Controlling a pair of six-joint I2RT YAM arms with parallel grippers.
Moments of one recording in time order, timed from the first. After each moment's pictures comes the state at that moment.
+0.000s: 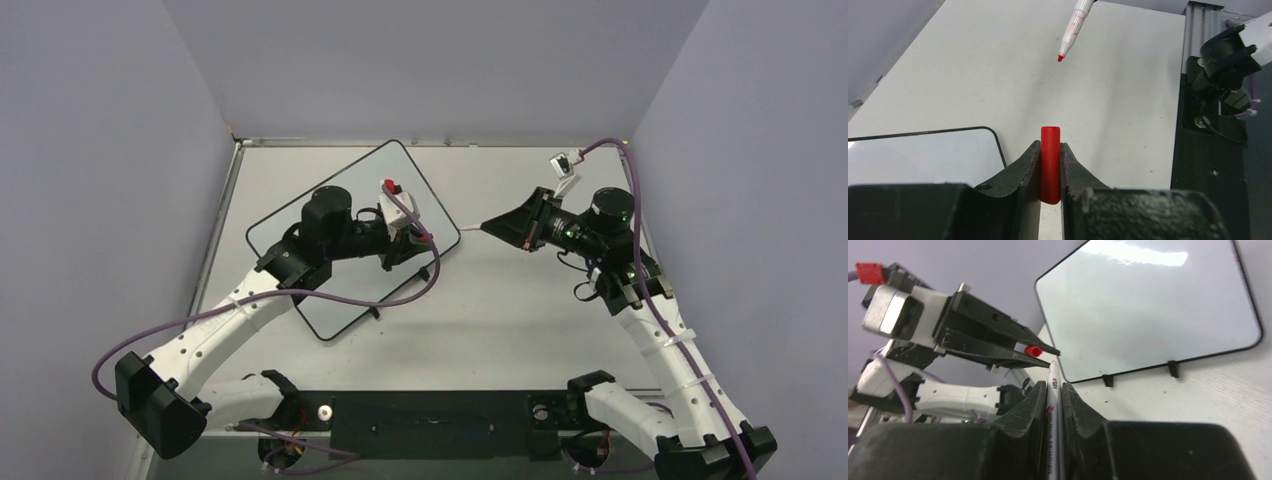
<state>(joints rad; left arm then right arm) -0.67 1.16 1.09 -0.19 0.60 0.15 0.32 0.95 1.02 -0.22 -0.72 0.72</state>
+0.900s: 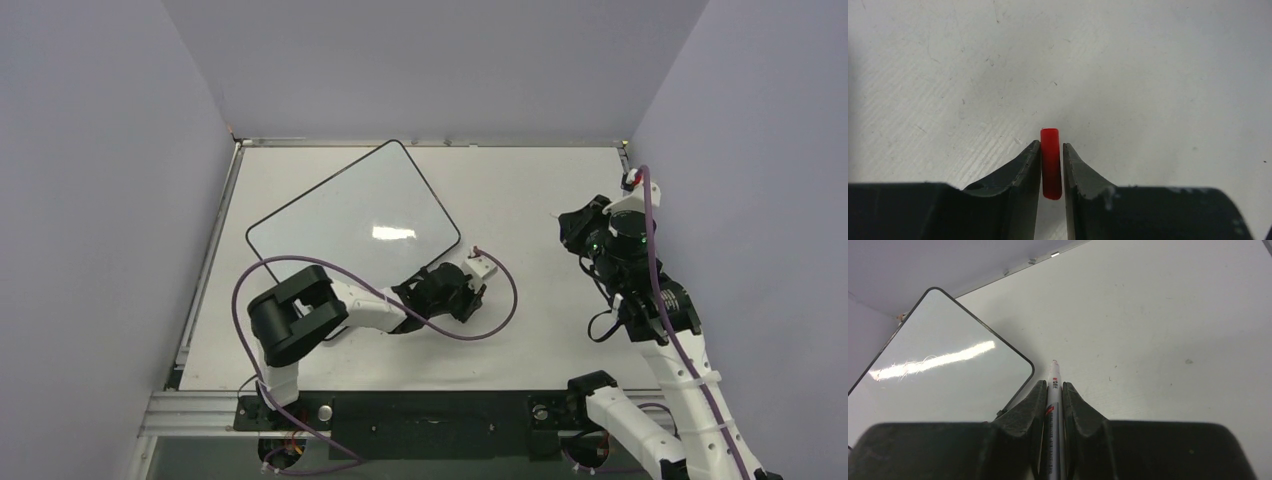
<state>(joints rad) -1.06 1.83 0.90 0.42 -0.02 -0.18 0.29 0.79 1.06 -0.60 0.20 0.52</state>
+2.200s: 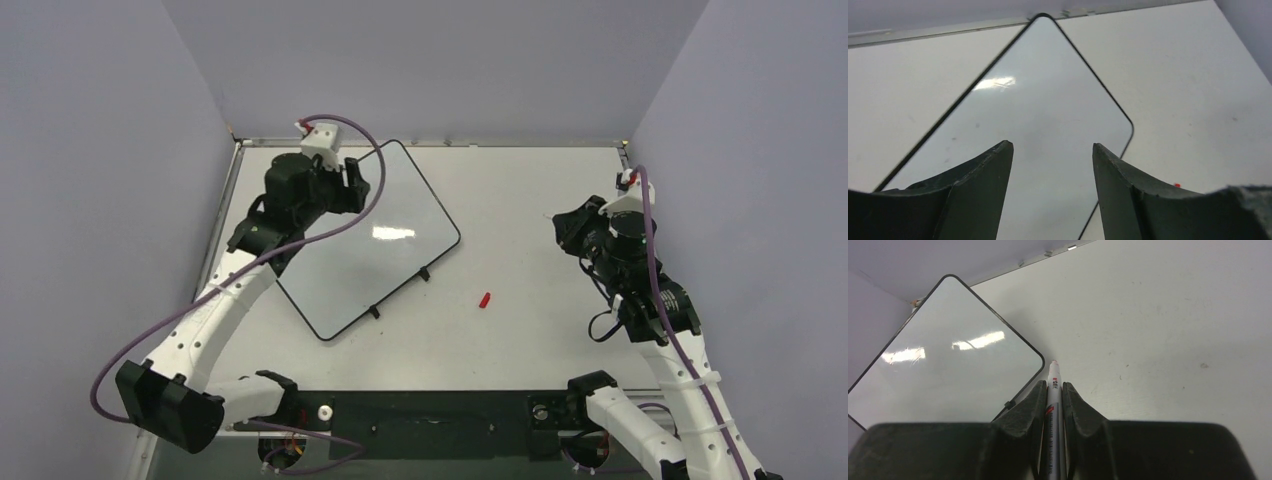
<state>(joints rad) -0.47 1.22 1.21 -0.31 -0.02 -0.20 0.29 0.79 1.05 -0.59 0.15 0.50</state>
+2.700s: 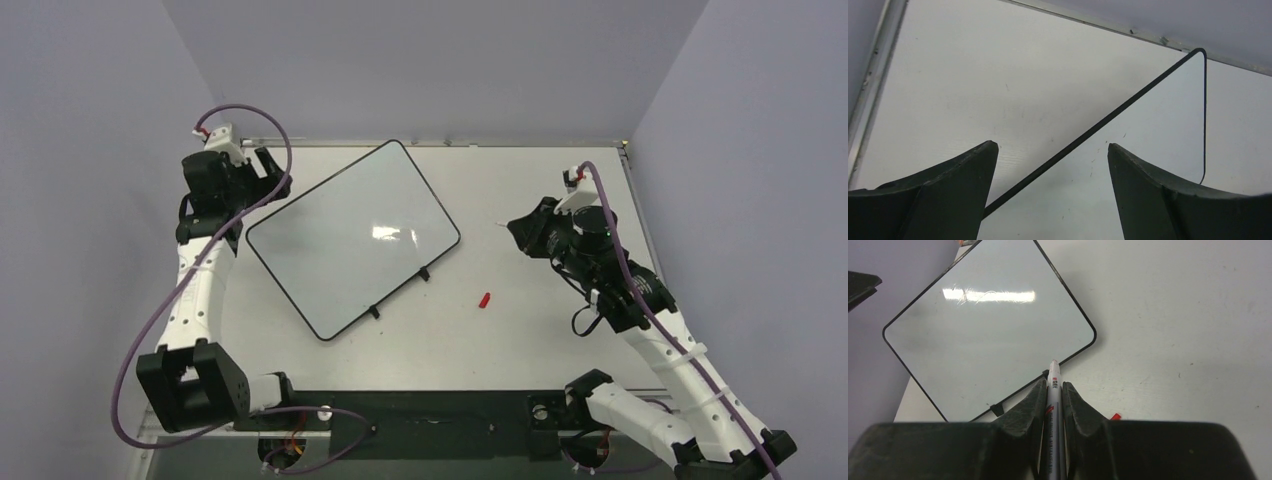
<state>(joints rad) 0.14 1.24 1.15 -0.29 0.16 -0.27 0.48 0.86 1.04 -0.51 0.05 0.49</state>
